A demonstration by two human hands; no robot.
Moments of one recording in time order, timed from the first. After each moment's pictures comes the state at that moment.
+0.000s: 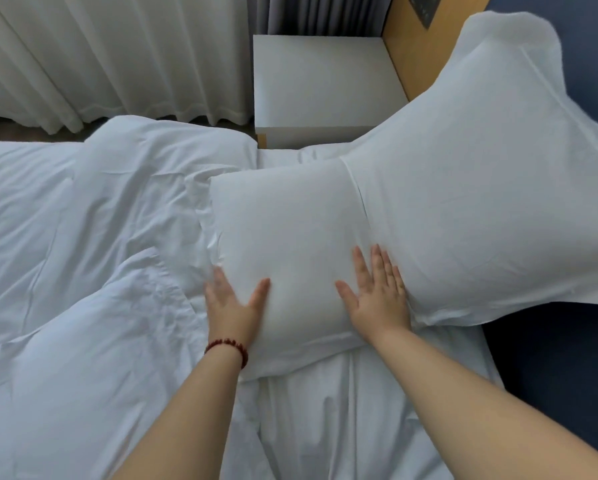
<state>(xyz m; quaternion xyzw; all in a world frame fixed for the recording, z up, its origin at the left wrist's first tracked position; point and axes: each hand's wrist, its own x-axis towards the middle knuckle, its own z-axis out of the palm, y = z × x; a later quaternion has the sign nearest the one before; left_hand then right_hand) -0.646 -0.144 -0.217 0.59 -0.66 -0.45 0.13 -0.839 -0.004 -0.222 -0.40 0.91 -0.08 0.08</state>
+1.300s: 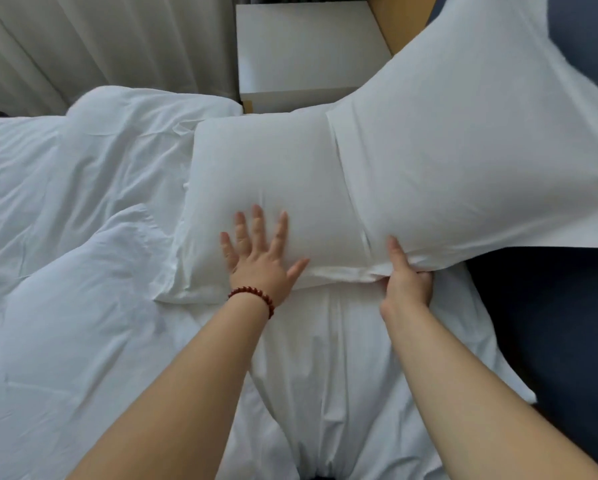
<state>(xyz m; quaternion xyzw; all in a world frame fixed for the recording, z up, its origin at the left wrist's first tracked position) -0.669 -0.085 -0.211 0.41 -0.90 -0.12 -0.07 -0.817 0.059 -0.224 0.20 0.61 -0.75 0.15</state>
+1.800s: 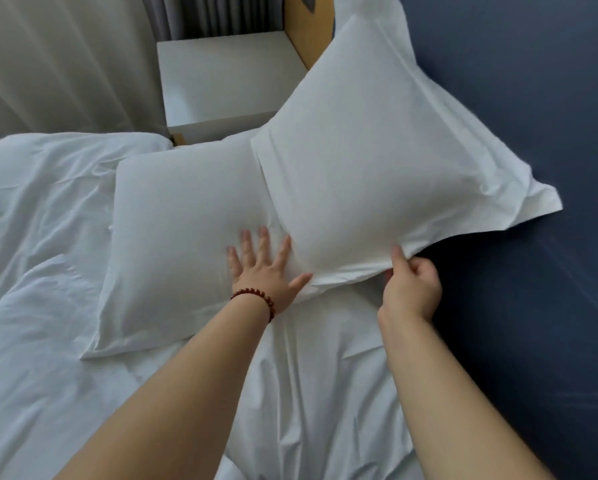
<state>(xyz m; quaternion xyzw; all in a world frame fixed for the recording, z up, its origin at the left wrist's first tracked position) -0.758 -0.039 -0.200 0.30 -0.93 -0.13 -0.17 -0.851 0.130 -0.169 0.18 0.73 -0.66 0.02</state>
